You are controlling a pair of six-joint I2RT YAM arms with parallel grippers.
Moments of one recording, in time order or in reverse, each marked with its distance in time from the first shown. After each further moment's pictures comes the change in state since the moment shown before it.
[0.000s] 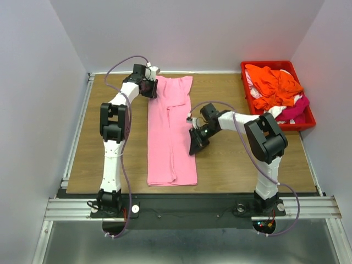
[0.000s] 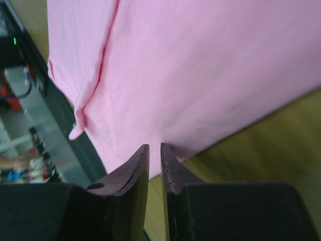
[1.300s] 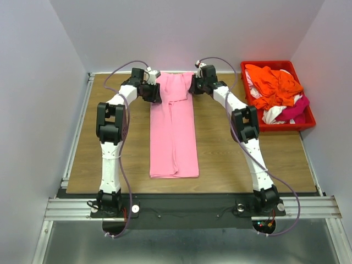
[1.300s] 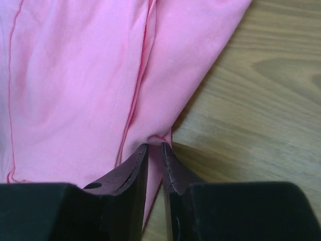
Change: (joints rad) left arm -0.004 -0.084 -0.167 0.056 0.212 -0.066; right arm -0.178 0.691 1.185 0.221 0.654 0.185
